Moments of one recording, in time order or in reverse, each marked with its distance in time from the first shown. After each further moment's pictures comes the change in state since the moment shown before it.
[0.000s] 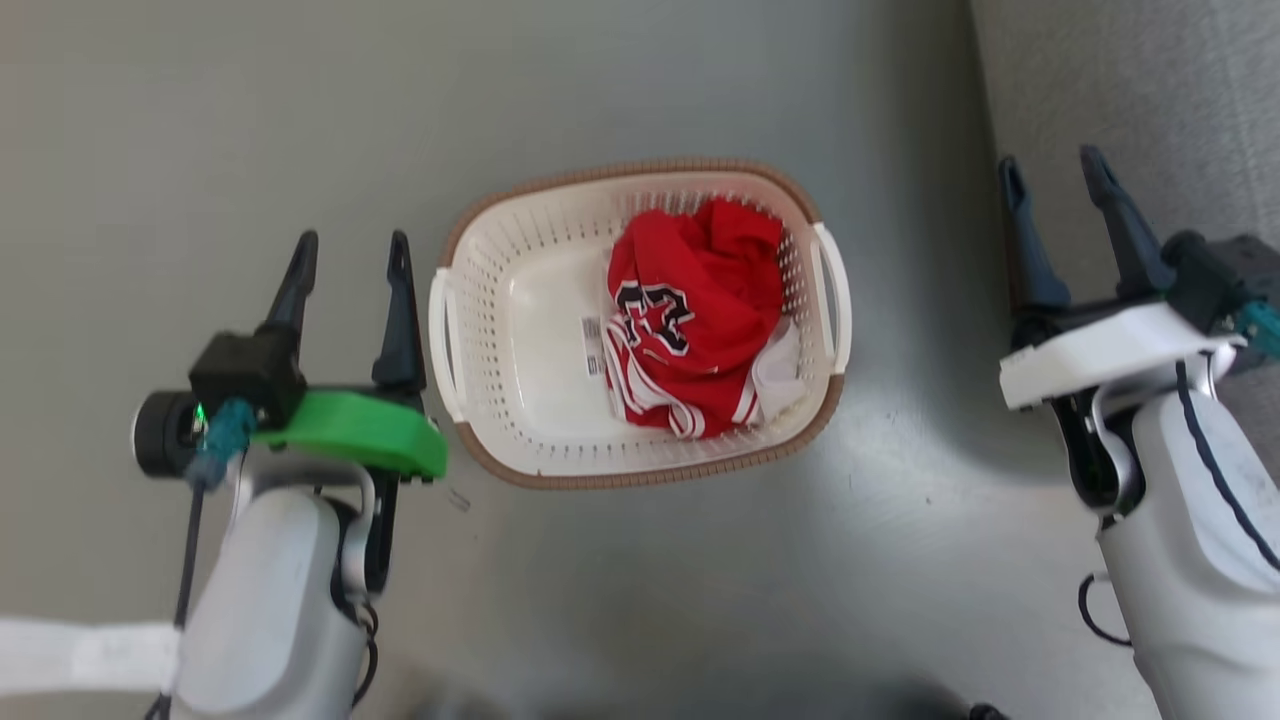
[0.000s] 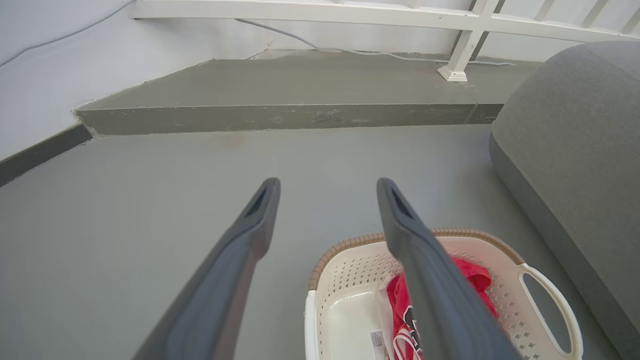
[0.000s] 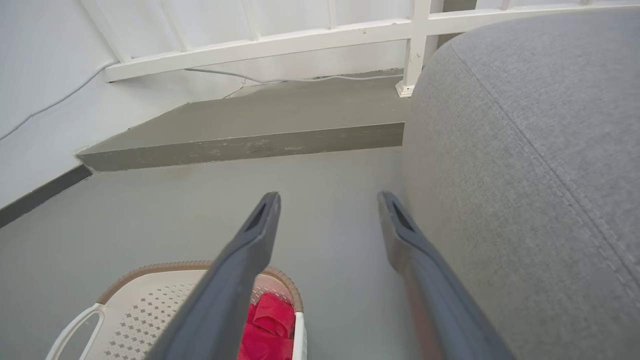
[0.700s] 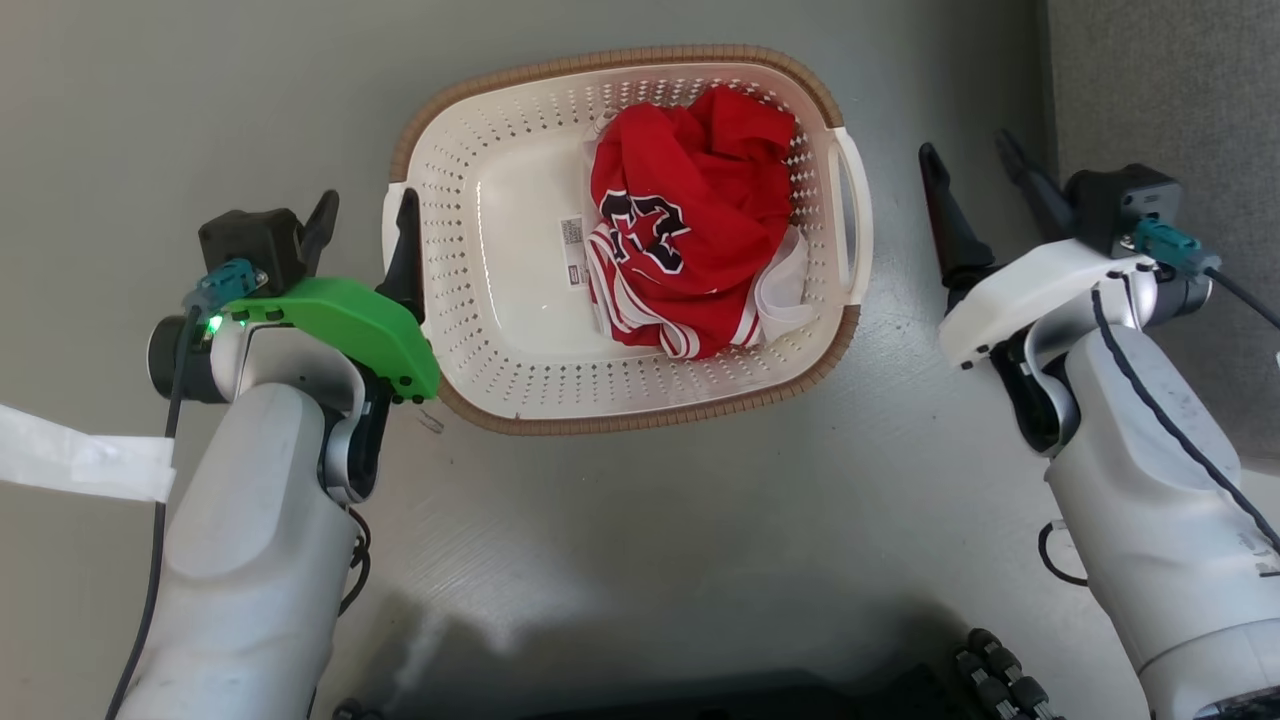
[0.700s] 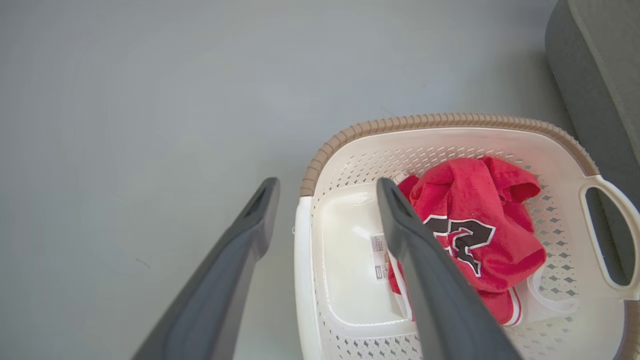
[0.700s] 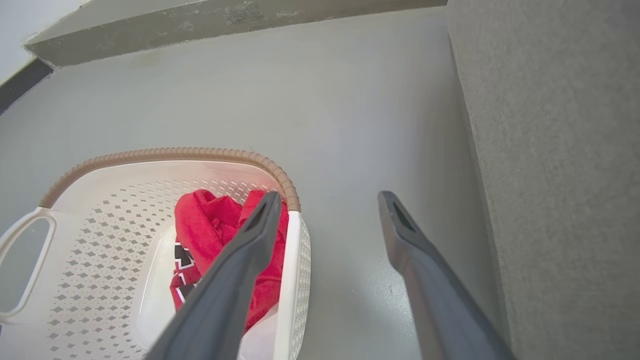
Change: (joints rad) left arm -0.277 -0.014 -0.019 0.357 -0.110 -0.086 0.154; right arm -0.244 0.032 0.098 0.365 0.002 0.032 0.014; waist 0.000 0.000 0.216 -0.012
